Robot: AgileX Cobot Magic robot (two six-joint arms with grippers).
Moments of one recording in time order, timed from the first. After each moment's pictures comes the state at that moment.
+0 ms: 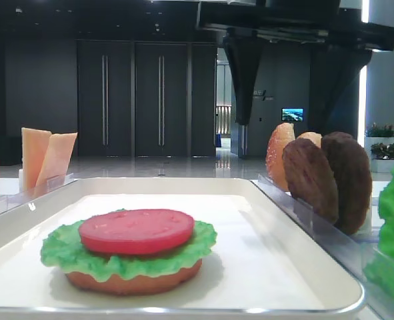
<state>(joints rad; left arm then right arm) -0.05 -0.02 -0.47 0.06 1.11 -0.05 0.66 1.72 -1.28 -0.01 0.98 0.52</state>
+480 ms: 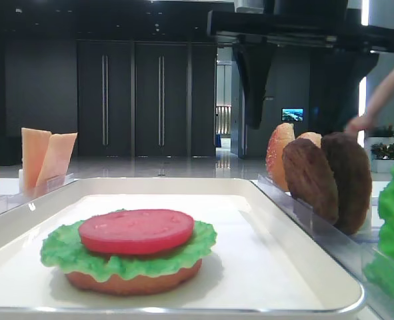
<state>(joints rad) -0.05 -0.02 -0.47 0.06 1.11 -0.05 0.64 1.73 -1.28 -0.03 0.98 0.50</state>
